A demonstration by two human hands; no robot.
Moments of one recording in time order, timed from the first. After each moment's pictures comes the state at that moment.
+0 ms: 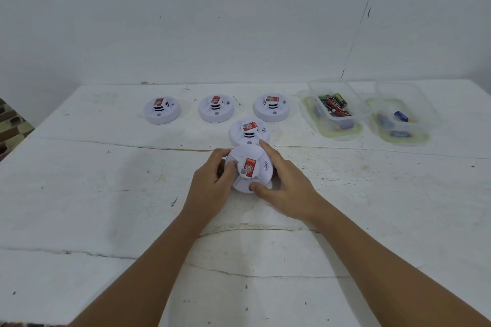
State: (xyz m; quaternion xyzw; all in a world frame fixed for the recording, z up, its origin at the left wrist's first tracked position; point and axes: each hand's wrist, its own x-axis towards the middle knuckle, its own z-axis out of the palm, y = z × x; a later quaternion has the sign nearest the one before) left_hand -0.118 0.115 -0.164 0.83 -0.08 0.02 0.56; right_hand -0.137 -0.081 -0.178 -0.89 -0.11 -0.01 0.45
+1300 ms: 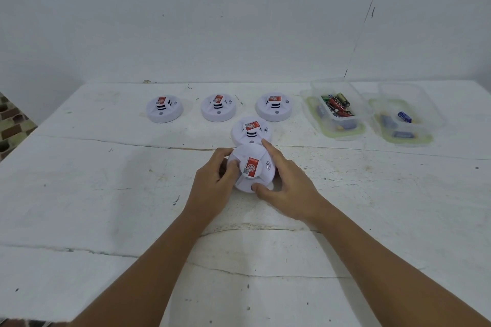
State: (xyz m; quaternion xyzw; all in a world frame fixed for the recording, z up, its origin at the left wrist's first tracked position) left_hand -0.118 0.115 -0.163 0.83 -0.09 0.03 0.56; right_hand -0.138 -0.080 -0.179 -0.89 -0.11 -0.01 0.44
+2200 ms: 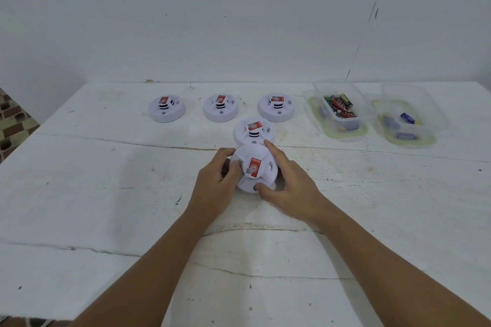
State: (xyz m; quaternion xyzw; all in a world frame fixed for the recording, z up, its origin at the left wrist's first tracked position) left_hand -0.117 0.116 -0.163 0.83 -0.08 0.02 0.55; right_hand -0.137 -0.079 -0.178 -0.89 -0.11 -0.01 0.45
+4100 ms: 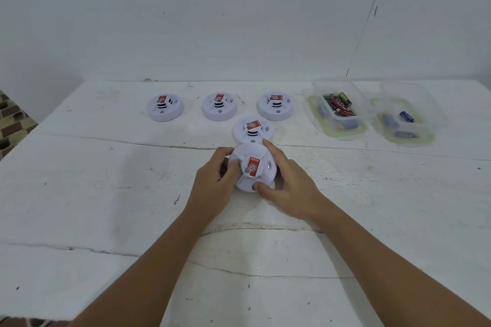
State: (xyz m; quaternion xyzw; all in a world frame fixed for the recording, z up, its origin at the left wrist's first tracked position) left_hand -0.121 0.114 -0.159 0.83 -0.08 0.02 0.56; right_hand -0.137 -0.082 -0.178 -0.89 -0.12 -0.02 0.45
